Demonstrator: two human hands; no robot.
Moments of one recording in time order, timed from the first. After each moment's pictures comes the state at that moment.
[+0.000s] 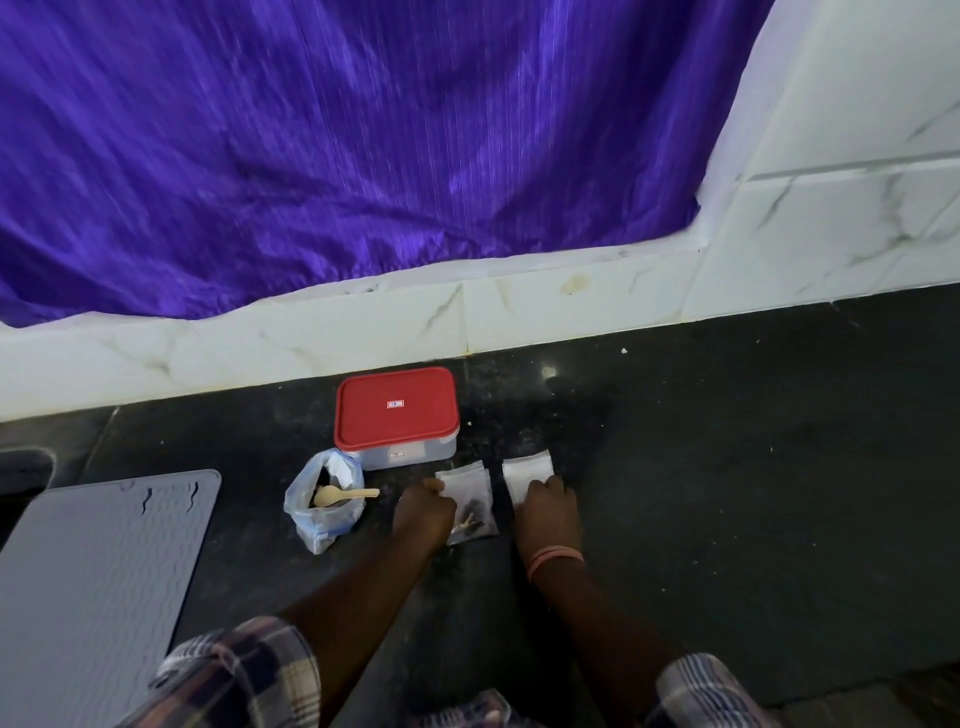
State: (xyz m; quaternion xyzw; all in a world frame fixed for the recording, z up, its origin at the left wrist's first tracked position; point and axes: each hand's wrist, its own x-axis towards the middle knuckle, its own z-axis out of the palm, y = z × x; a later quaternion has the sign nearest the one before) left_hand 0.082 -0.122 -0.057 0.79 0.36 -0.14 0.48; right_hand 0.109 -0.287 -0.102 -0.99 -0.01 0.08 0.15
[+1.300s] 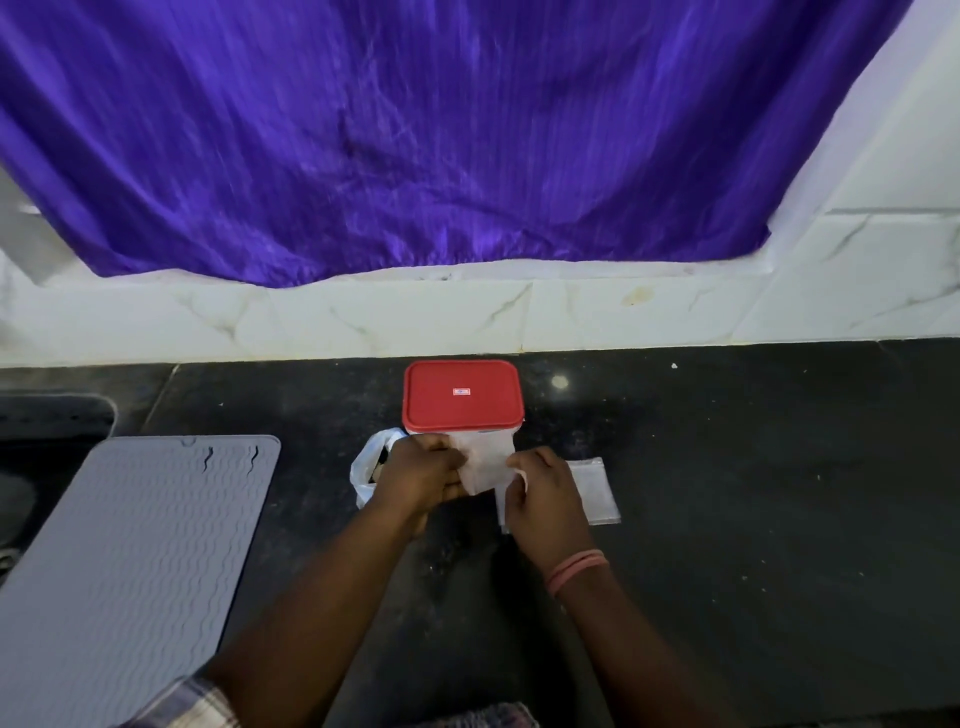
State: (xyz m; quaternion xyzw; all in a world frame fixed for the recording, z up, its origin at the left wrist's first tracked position) left_hand 0.043 -0.047 0.025 0.60 0.30 -0.06 0.74; right_hand 0.066 -0.213 -0.028 -0.92 -0.18 -0.05 0.34
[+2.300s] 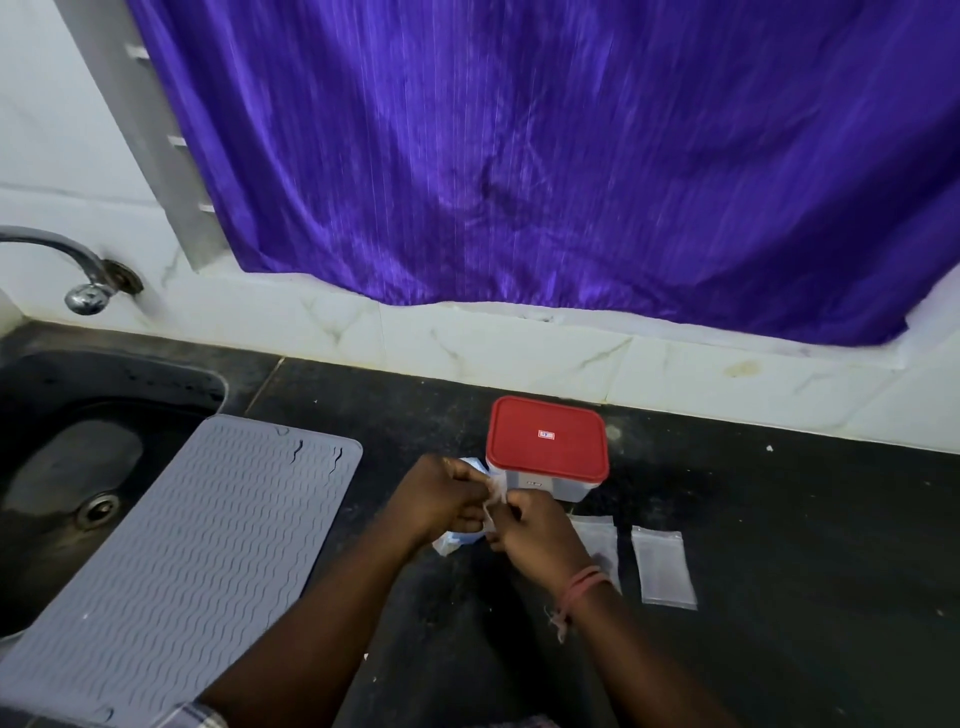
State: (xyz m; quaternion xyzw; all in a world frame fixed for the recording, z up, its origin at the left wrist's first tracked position) left_hand 0.013 0.037 0.042 0.70 0.29 -0.06 0.65; right_hand 0.062 -0.108 0.010 -0.86 -0.16 0.25 0.42
